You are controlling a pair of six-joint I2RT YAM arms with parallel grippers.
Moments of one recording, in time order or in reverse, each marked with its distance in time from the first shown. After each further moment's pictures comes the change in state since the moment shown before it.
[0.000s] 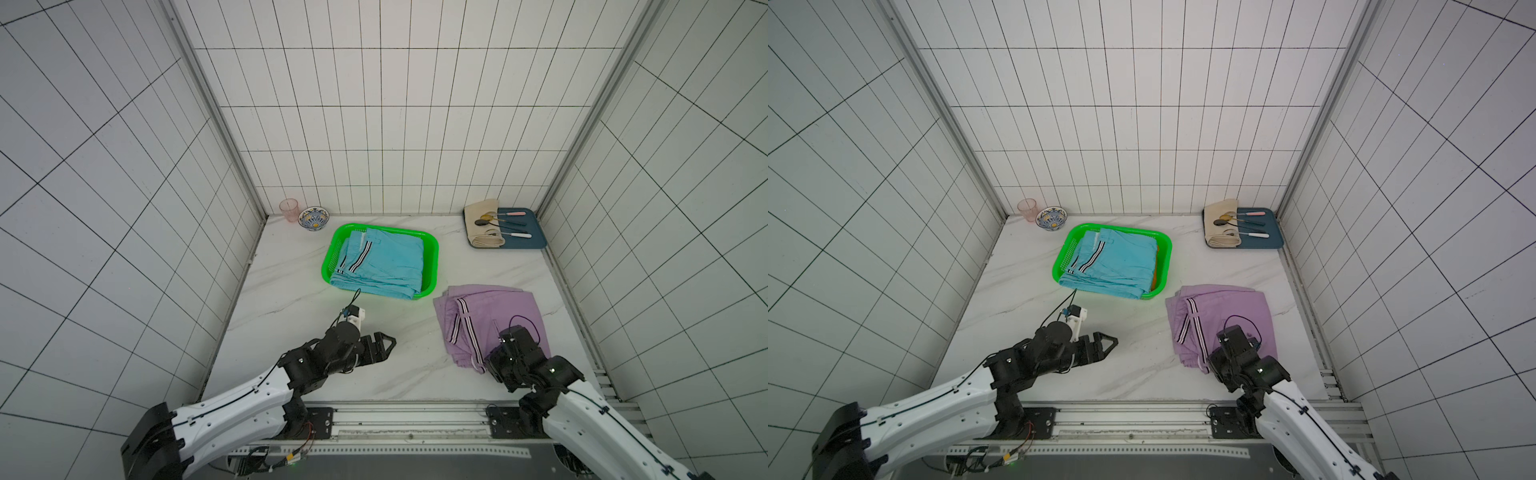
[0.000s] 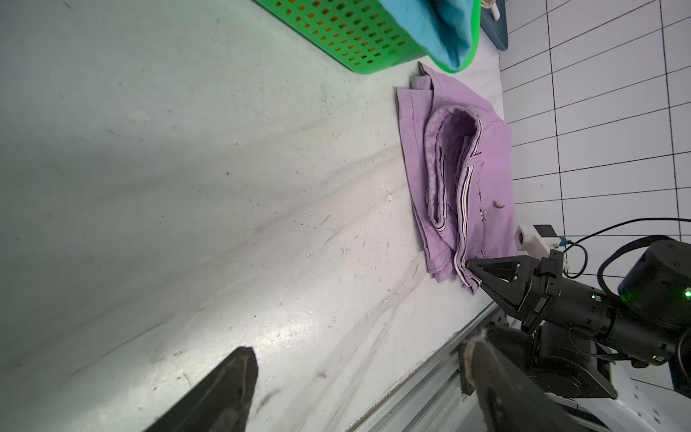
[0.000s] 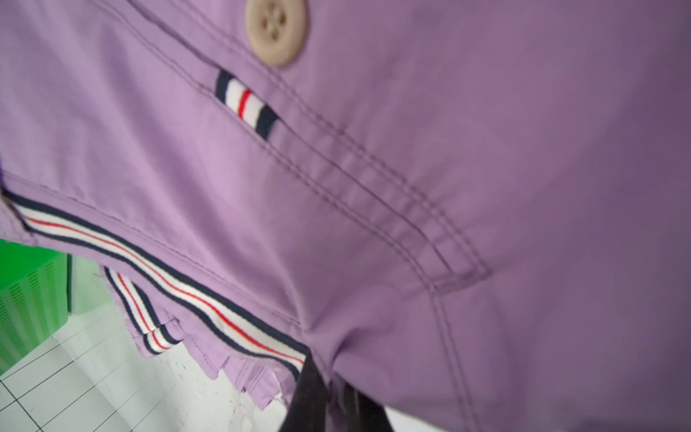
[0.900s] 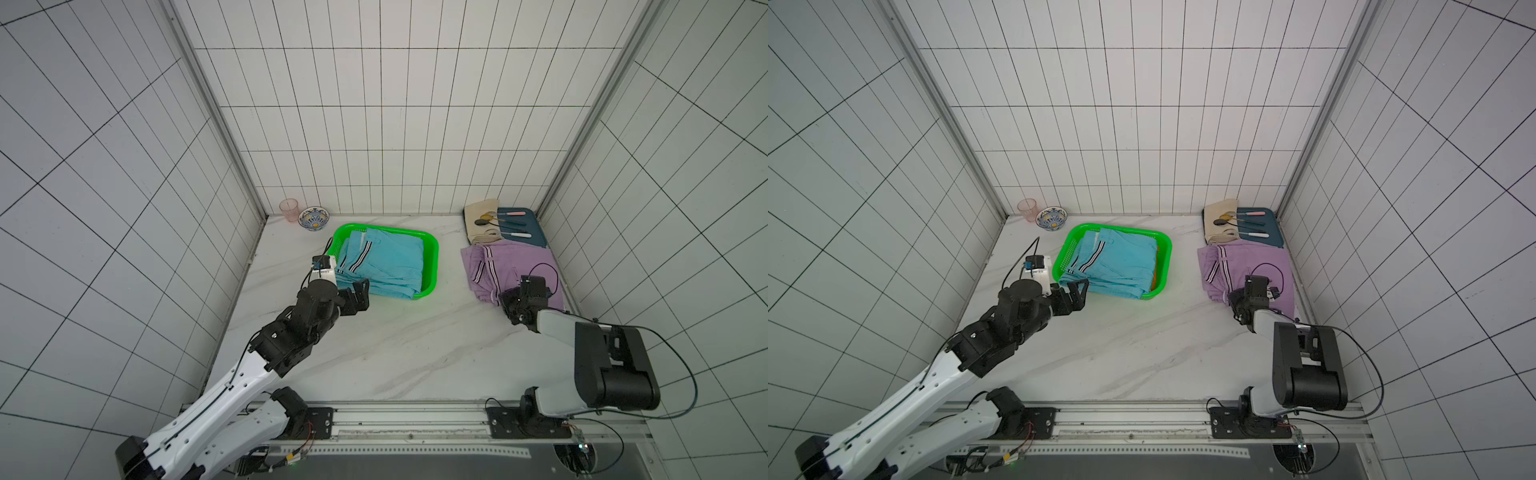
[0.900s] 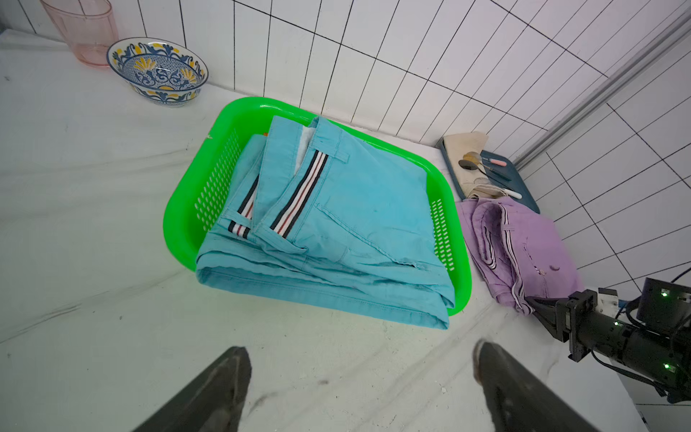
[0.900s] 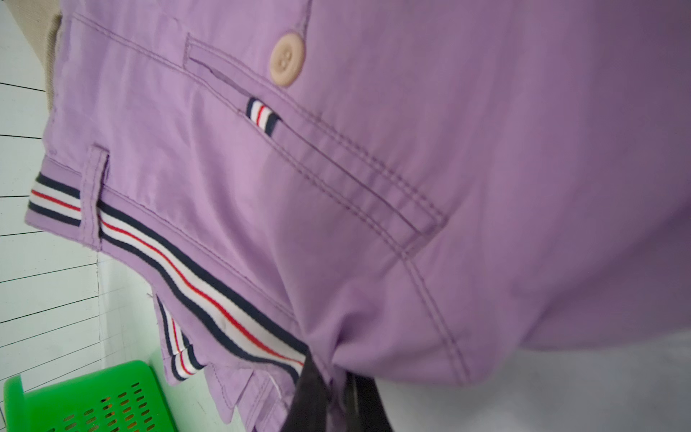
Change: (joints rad) left arm 0.251 -0.031 0.425 -0.277 -0.308 0.458; right arm -0.612 0.851 0.253 0.837 -0.013 -0.326
